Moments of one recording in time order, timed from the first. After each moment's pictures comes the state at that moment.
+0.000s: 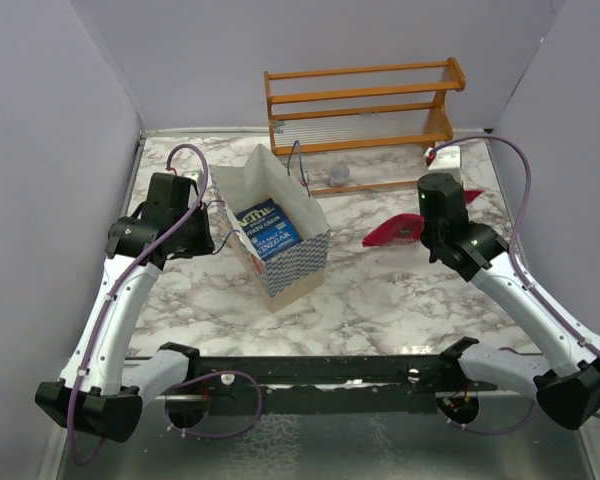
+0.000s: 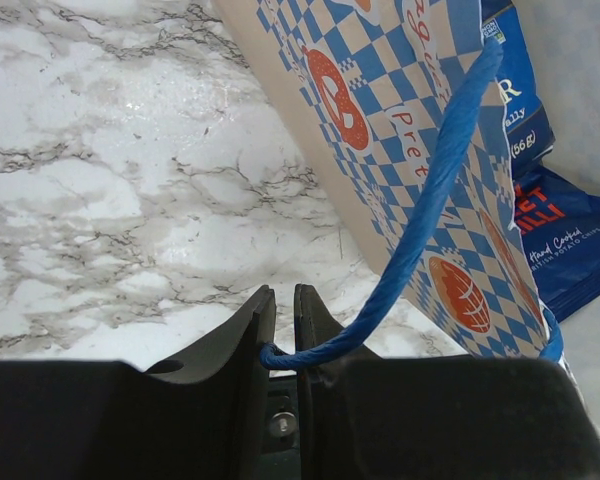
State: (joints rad) left arm -0.23 1.05 1.25 -1.12 0.04 -0.30; right arm 0.58 1.08 1.10 -0.45 0.92 -0.06
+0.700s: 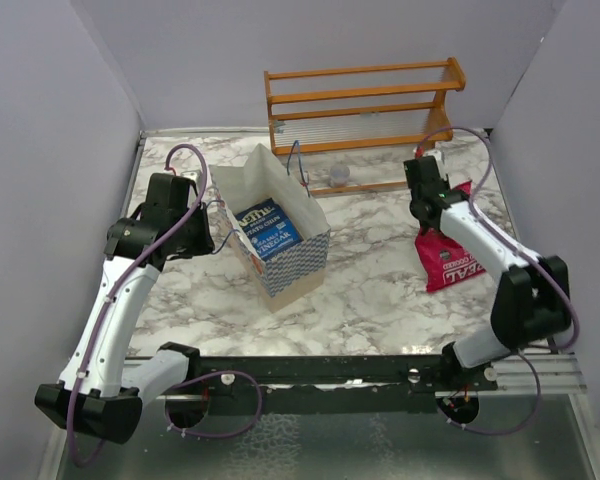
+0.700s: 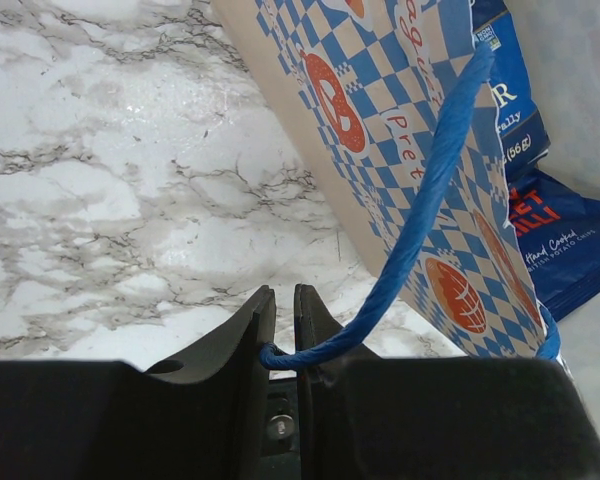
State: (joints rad) left arm -0.23 1.04 1.25 -1.11 0.04 -0.31; right arm 0.30 1.44 1.08 -0.50 0.74 -0.02
